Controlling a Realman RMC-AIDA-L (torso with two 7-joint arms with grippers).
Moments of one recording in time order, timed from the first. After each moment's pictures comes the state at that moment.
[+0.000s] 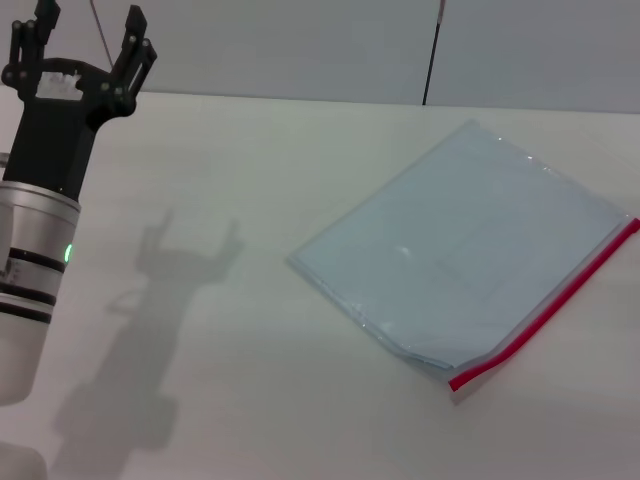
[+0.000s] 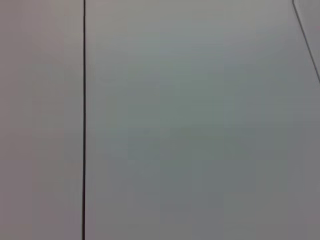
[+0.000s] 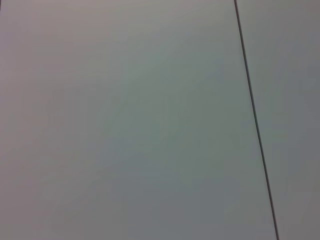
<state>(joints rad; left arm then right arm) -0.37 -2.03 2.34 0.53 2.19 -1.38 -2.99 0.41 2.04 0.52 0.10 1.38 1.46 -2.97</state>
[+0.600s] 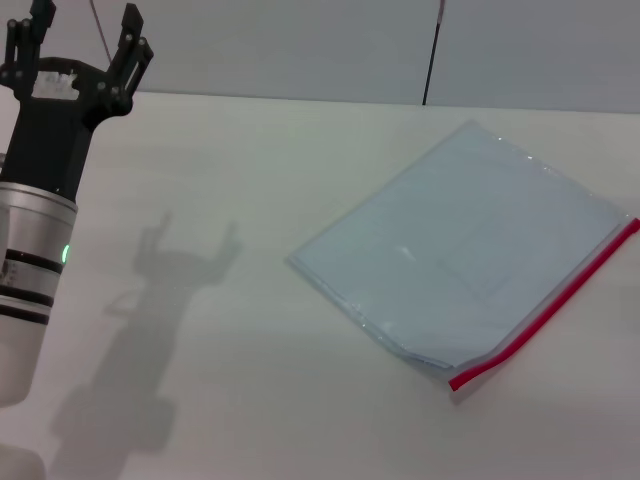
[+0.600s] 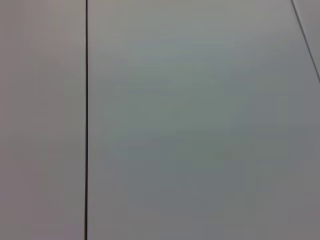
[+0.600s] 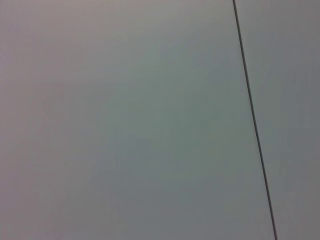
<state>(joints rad) -0.37 -2.03 2.34 0.53 2.19 -1.39 -2.99 0.41 2.04 0.52 0.11 1.38 1.46 -2.97</state>
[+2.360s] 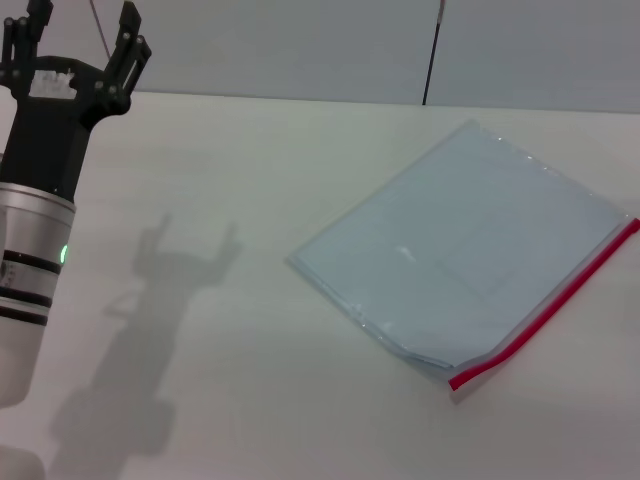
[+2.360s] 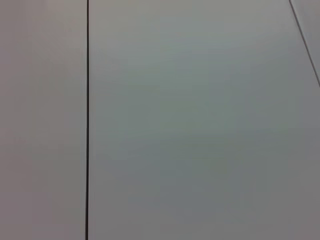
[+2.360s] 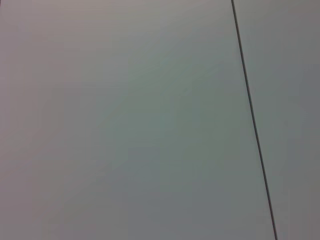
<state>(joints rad) -0.37 -2.03 2.34 0.53 2.20 -1.40 -2.99 0.40 2.04 0.52 0.11 1.38 1.47 -2.97</state>
